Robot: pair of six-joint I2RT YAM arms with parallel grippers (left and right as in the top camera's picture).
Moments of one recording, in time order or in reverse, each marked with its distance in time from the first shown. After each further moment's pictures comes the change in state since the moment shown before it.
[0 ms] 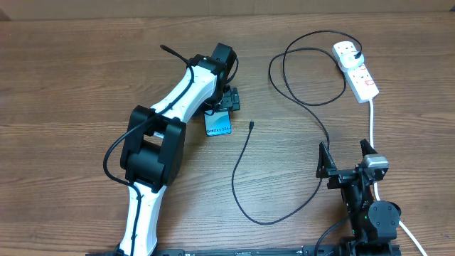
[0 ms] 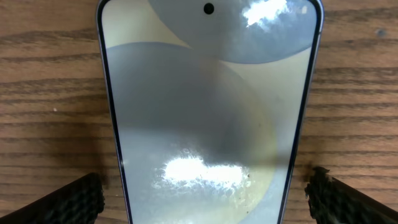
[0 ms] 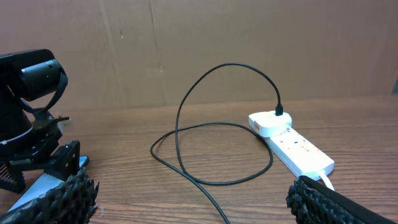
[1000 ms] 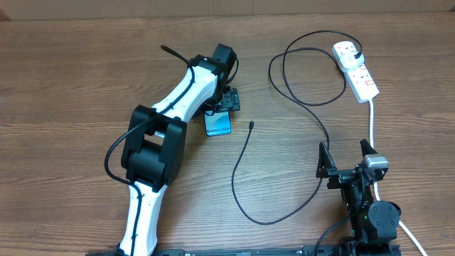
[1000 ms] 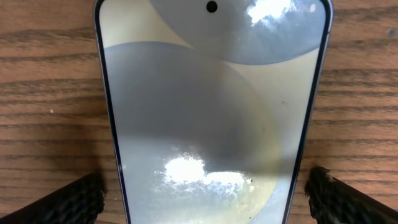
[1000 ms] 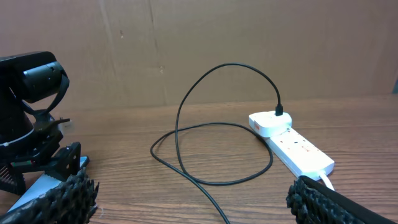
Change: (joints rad) left arm 0.000 0.013 0.002 0.001 -0.003 -0.003; right arm 0.000 0.000 0.000 0.001 0.000 0.000
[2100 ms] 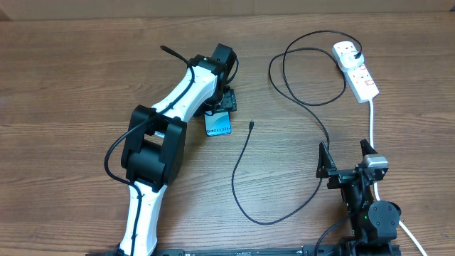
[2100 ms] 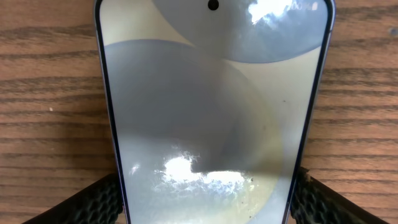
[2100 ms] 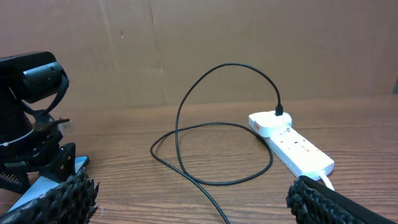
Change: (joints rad) left arm 0.000 0.000 0.000 -0.004 0.003 -0.003; right arm 0.000 0.000 0.000 0.000 0.000 0.000
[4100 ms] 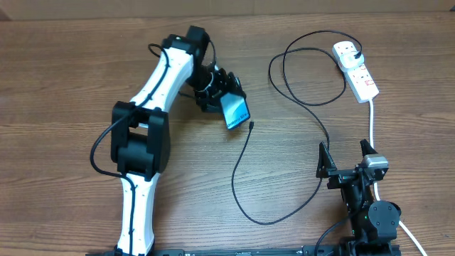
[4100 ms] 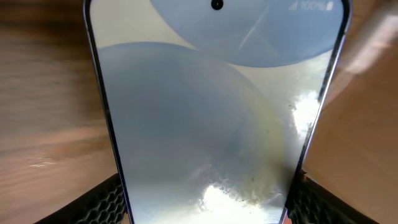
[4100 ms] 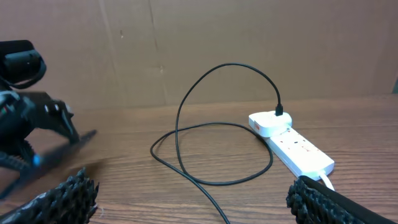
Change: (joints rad) left arm 0.159 0.062 0.217 -0.214 0.777 0.004; right arm 0.000 0.000 0.000 0.000 0.000 0.000
